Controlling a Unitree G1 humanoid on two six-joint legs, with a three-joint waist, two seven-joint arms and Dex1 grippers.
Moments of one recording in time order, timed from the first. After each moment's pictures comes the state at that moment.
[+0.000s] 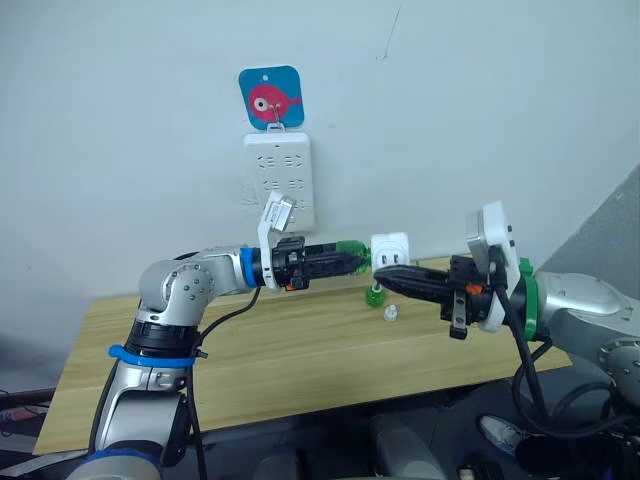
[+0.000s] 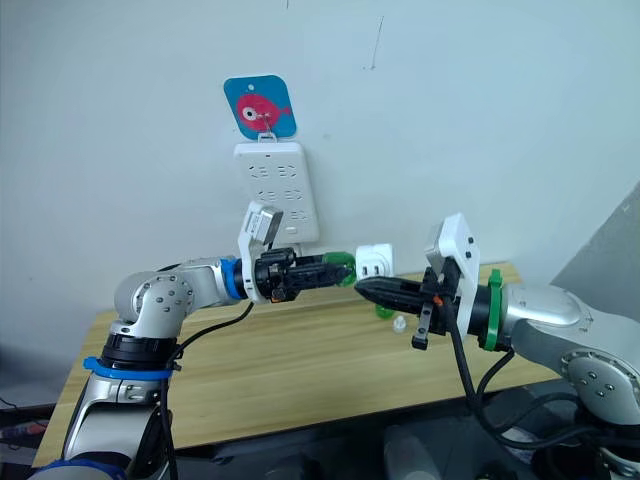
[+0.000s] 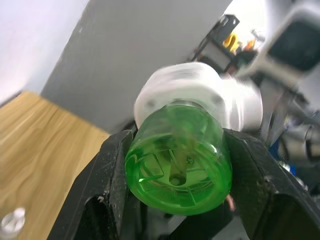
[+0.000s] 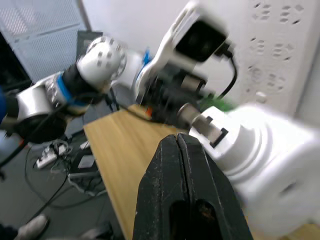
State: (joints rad) left arm -0.59 0.48 -0.04 0.00 -0.88 0.99 -1.06; right arm -0.38 -0.77 -0.07 -0.69 1.19 0.89 0.44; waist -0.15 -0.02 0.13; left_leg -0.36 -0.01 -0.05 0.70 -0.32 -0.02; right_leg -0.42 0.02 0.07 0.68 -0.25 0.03
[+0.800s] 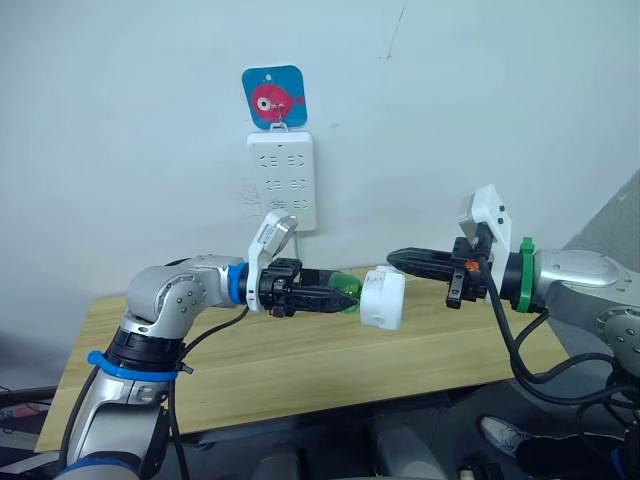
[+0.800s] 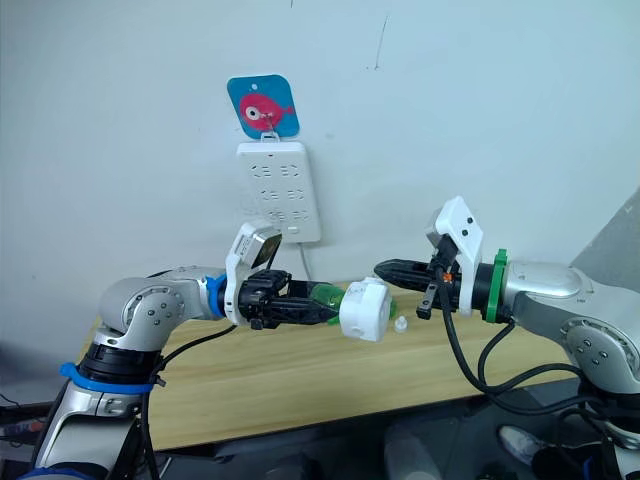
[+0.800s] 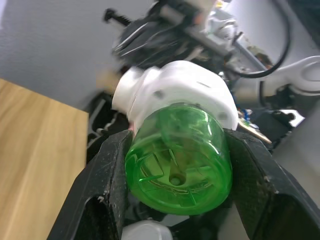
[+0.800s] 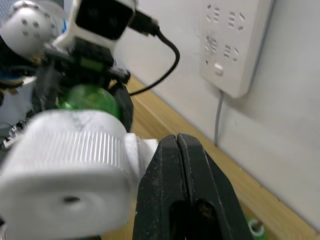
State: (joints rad) left arm -0.57 0.57 -0.08 -0.09 -0.90 1.05 -1.26; right arm -0.44 -0.84 -0.01 -0.60 1.02 0.95 0.53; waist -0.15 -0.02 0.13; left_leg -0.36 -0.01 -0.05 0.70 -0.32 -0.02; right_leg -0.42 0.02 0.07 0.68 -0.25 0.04
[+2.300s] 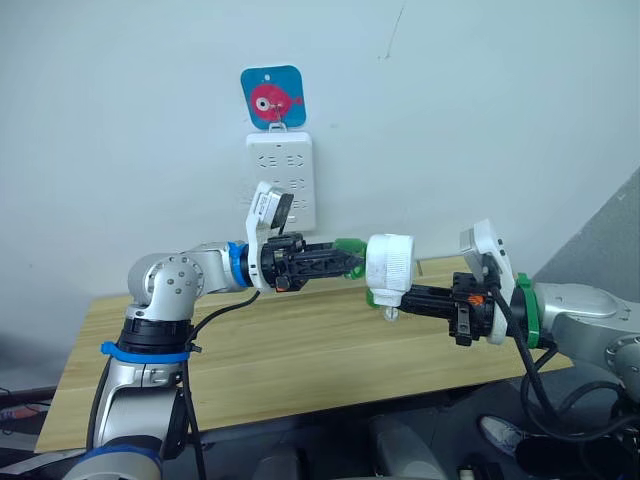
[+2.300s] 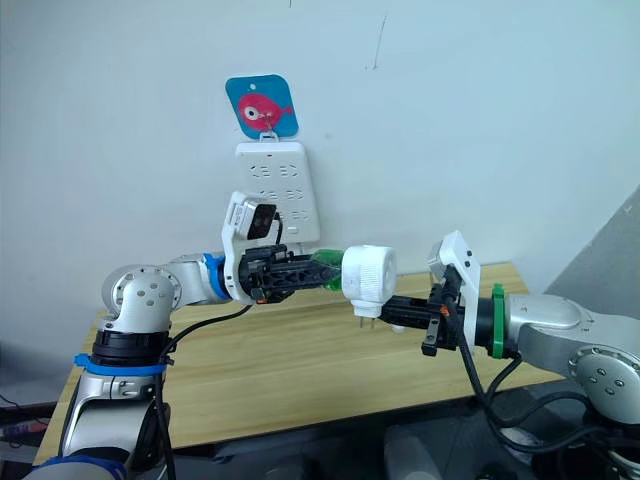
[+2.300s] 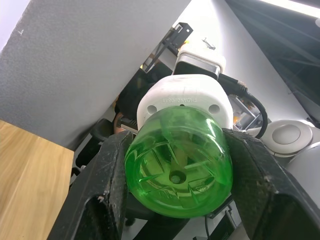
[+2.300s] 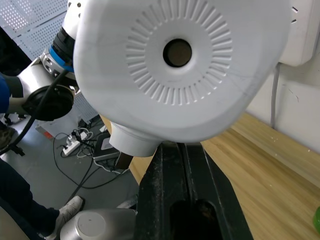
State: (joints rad) left arm -0.64 0.47 0.06 -0.02 -1.05 1.17 -1.08; right arm -0.30 -0.81 -0.09 -0.66 1.27 1.01 0.47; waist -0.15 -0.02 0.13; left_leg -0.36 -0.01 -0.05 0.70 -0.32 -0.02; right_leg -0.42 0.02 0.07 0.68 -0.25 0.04
